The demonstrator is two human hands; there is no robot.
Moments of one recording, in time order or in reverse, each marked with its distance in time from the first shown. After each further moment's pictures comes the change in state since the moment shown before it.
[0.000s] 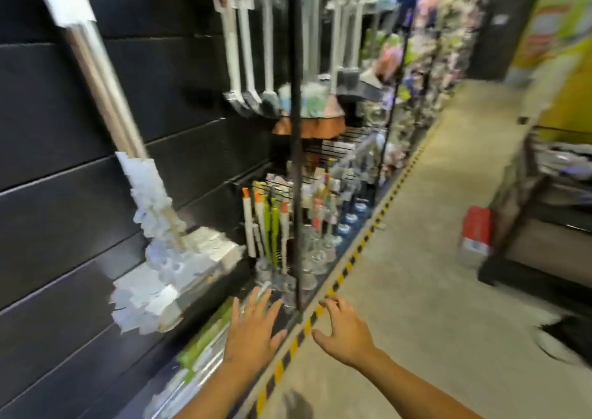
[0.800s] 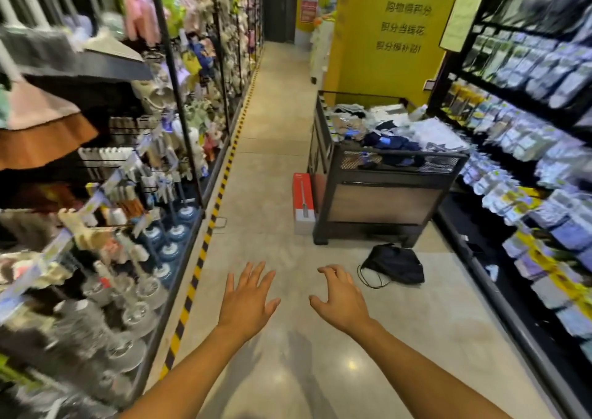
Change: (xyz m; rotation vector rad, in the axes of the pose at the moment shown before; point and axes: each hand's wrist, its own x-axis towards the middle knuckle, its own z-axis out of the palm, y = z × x) left_hand 0.417 0.416 0.015 -0.091 -0.078 0.628; right_hand 0.084 0.418 -0.226 0.036 0.326 0.635
